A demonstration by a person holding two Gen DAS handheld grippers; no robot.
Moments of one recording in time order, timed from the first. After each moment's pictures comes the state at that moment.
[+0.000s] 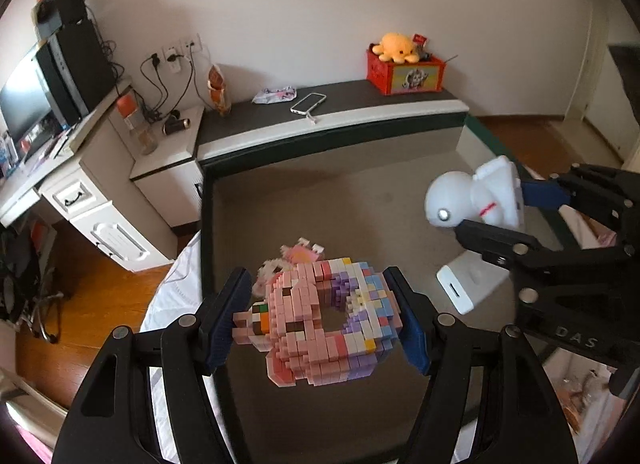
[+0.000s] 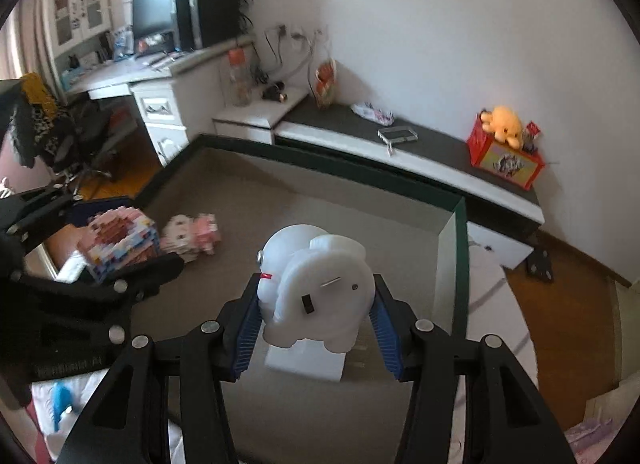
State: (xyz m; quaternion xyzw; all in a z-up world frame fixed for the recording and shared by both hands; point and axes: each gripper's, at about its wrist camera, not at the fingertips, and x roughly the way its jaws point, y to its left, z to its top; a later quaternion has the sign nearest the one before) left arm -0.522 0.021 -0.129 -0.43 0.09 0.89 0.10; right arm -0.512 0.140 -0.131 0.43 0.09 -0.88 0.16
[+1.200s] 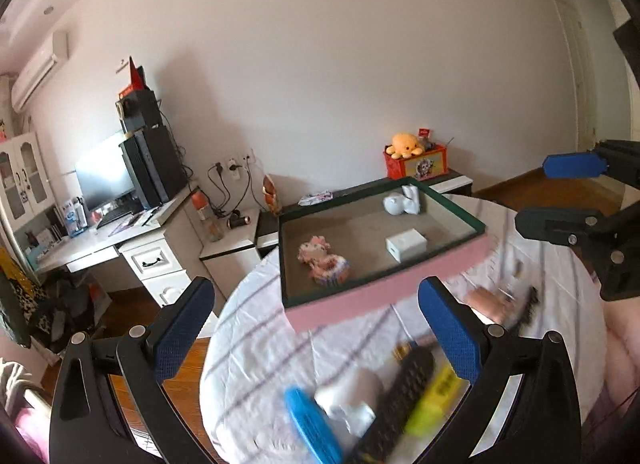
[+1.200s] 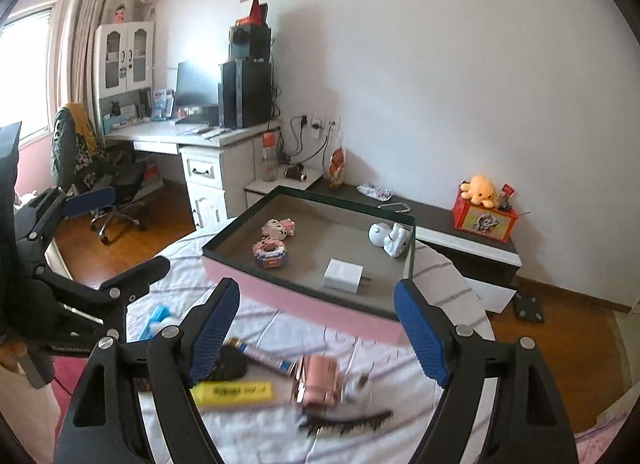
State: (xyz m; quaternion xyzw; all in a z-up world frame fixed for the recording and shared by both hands) left arm -0.242 0.012 -0.060 -0.21 0.14 0.97 0.05; right arm -0.260 0.178 -0.042 0.25 0.09 -0.95 0.19
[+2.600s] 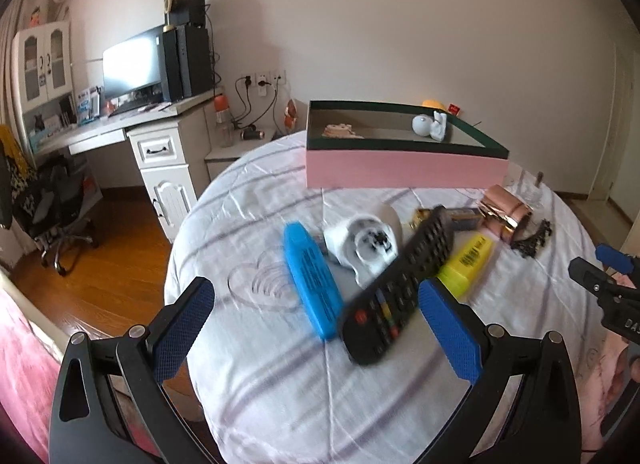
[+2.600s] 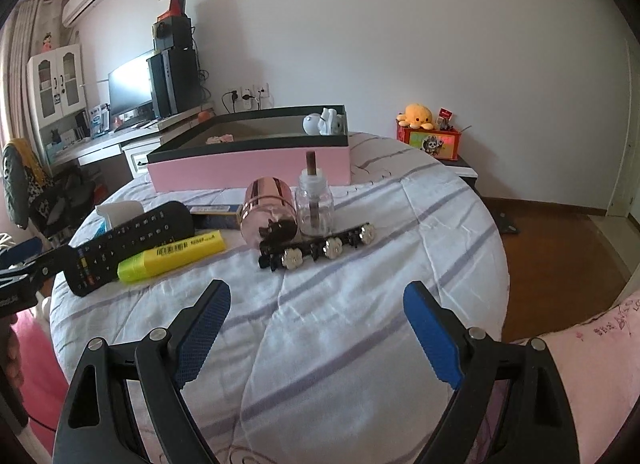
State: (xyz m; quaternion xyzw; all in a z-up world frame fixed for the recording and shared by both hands) left arm -0.207 -0.039 -0.164 -0.30 0.01 0.95 0.00; right arm -0.202 0.223 -0.173 0.30 0.00 -0.95 0.07
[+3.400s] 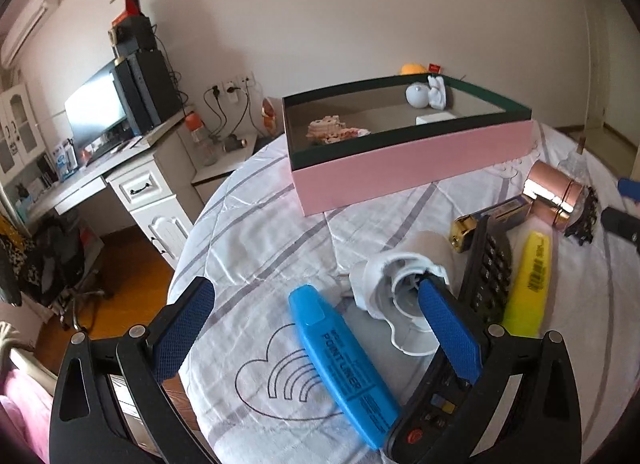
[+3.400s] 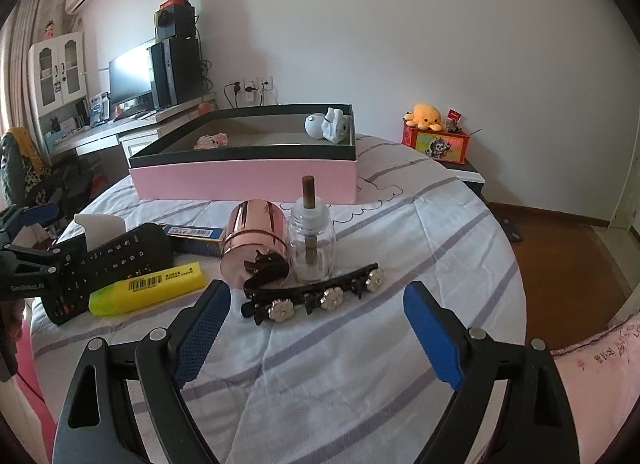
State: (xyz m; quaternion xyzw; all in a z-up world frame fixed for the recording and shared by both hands) left arm -0.278 -0.031 -0.171 -0.32 0.13 0.94 0.03; right arm -0.251 0.221 -0.171 0.31 0.02 -0.95 0.08
